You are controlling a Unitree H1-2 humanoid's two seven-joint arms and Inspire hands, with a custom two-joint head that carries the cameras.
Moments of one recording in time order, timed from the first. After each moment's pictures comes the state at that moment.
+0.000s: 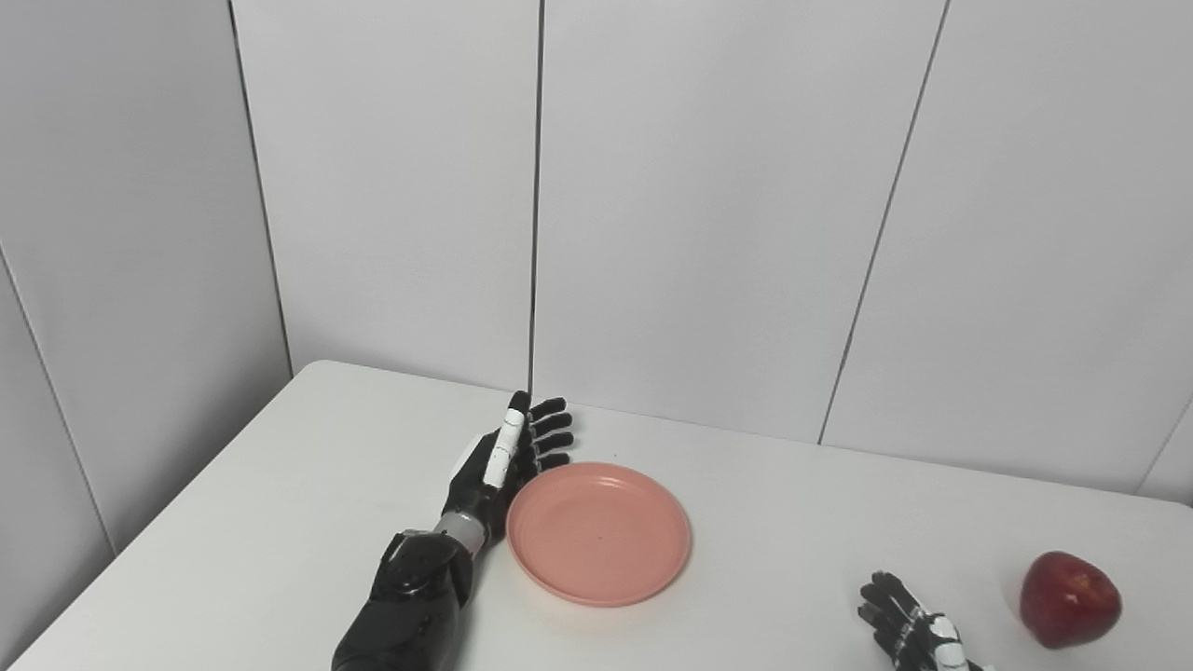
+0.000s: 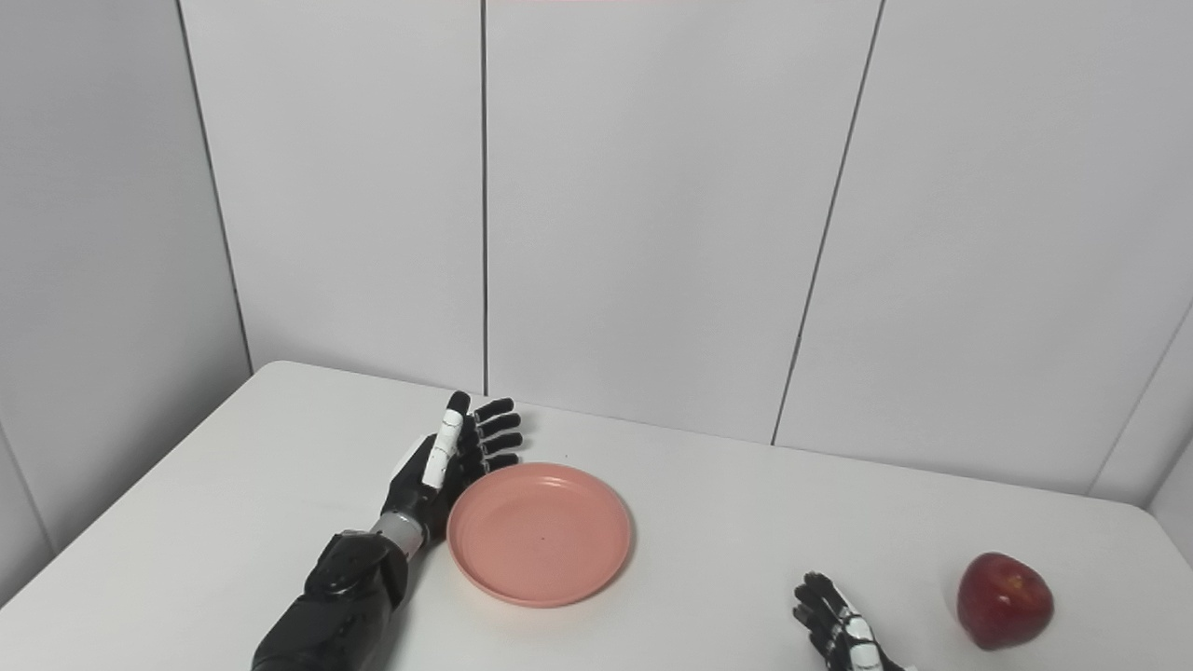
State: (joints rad) left arm -0.67 0.09 0.12 0.99 -0.20 -0.25 -0.19; right arm -0.03 -0.14 -0.01 -0.02 0.21 0.05 0.20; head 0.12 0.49
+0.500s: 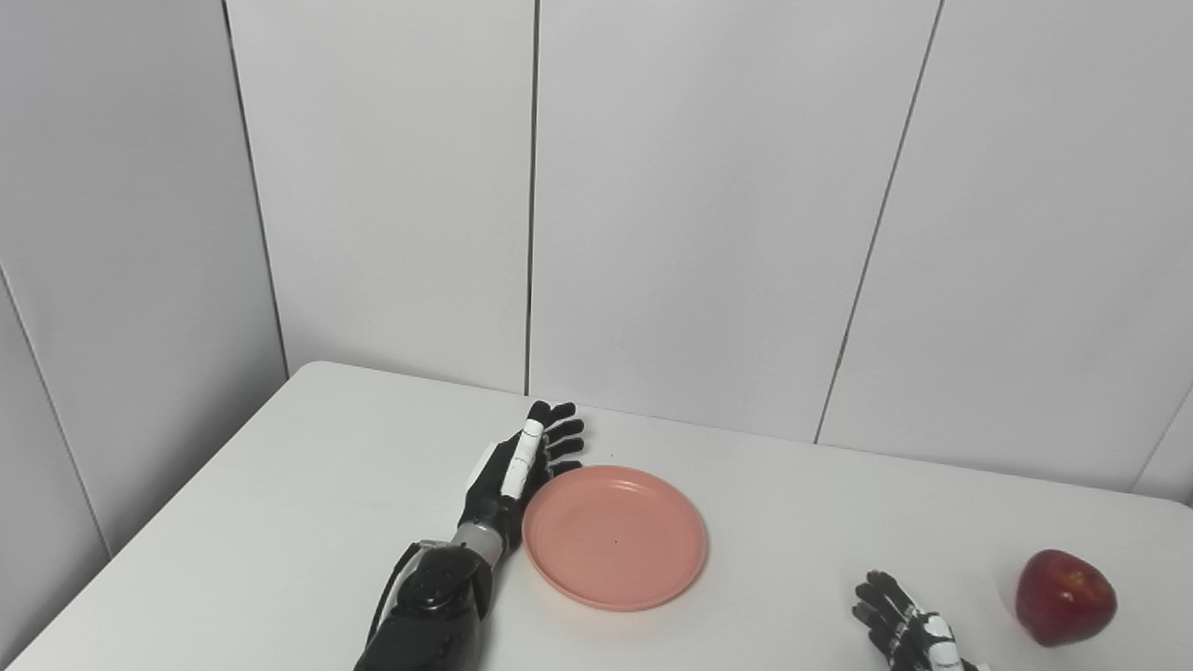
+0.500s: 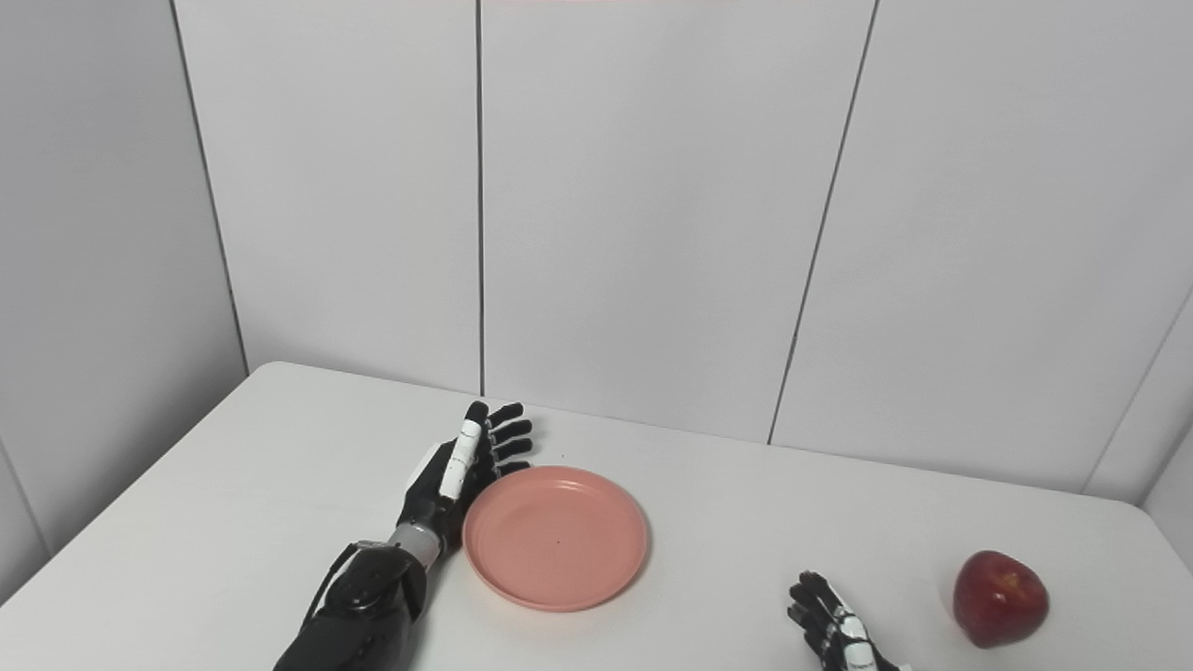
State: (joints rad) left arm -0.64 0.05 0.09 0.94 -0.16 -0.25 -0.13; right arm -0.03 -0.14 0.00 -0.02 0.21 0.05 0.20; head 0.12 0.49
